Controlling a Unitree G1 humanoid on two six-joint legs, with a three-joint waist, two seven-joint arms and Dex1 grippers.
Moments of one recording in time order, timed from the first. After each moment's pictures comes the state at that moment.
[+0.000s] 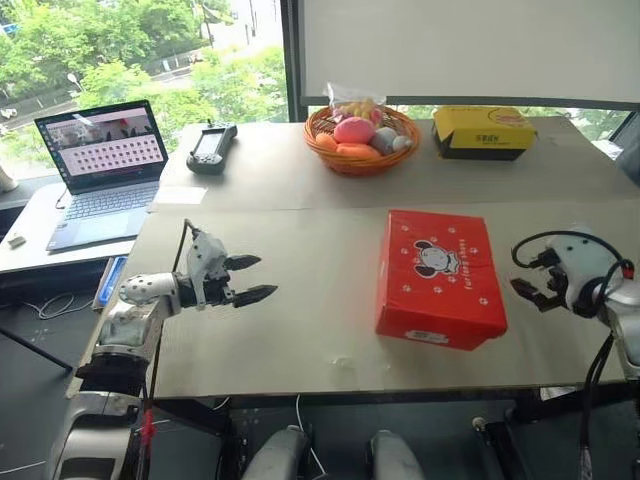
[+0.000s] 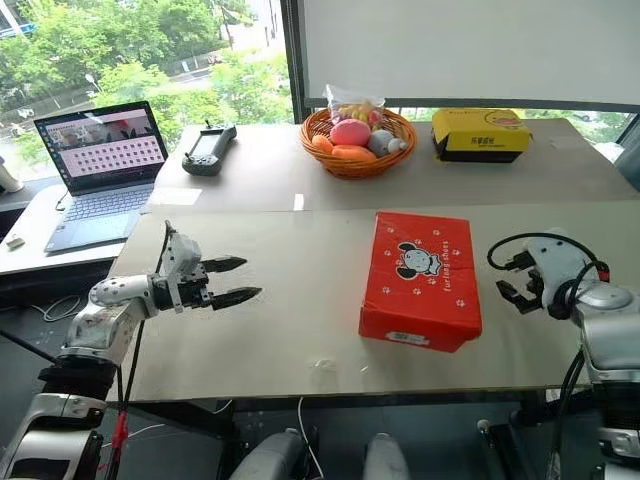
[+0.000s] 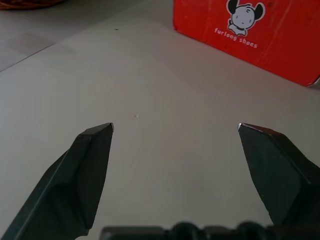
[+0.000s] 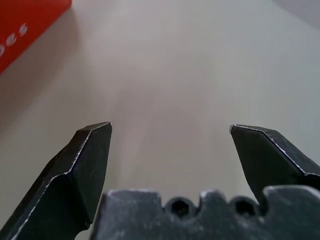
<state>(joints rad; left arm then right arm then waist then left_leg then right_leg) -0.47 0.60 -0.02 0.29 -0.35 0.21 -1.15 -0.30 -0.92 -0.17 0.07 0.09 0.70 0.61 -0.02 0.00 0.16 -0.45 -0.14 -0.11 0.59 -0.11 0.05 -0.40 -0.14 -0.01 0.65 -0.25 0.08</state>
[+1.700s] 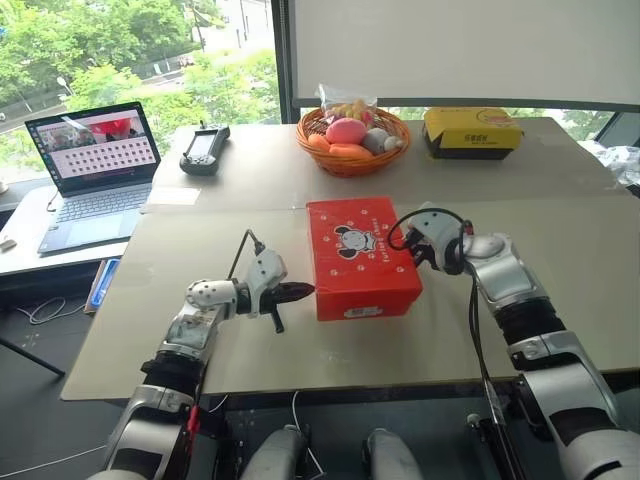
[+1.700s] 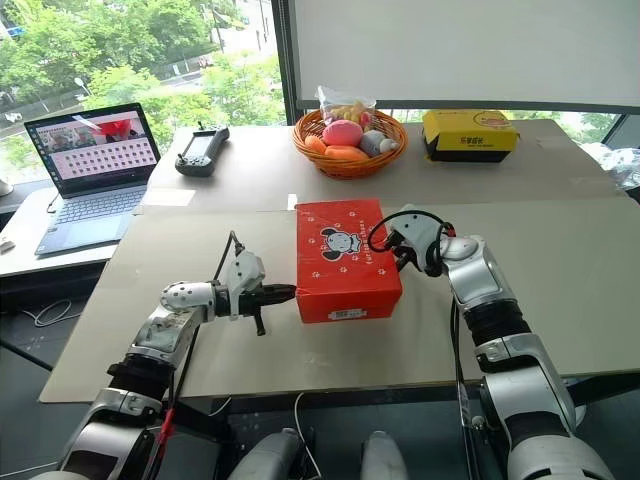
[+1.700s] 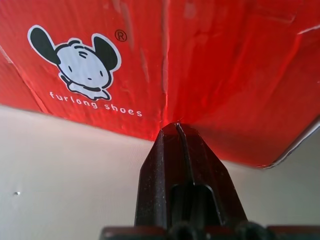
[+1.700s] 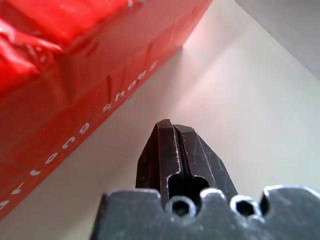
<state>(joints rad) -0.52 0.38 -0.13 0.34 -0.12 0.13 -1.07 -0.81 -0.54 0.21 0.51 -0.10 0.42 0.74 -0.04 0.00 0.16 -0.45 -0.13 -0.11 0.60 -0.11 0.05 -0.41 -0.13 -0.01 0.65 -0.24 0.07</state>
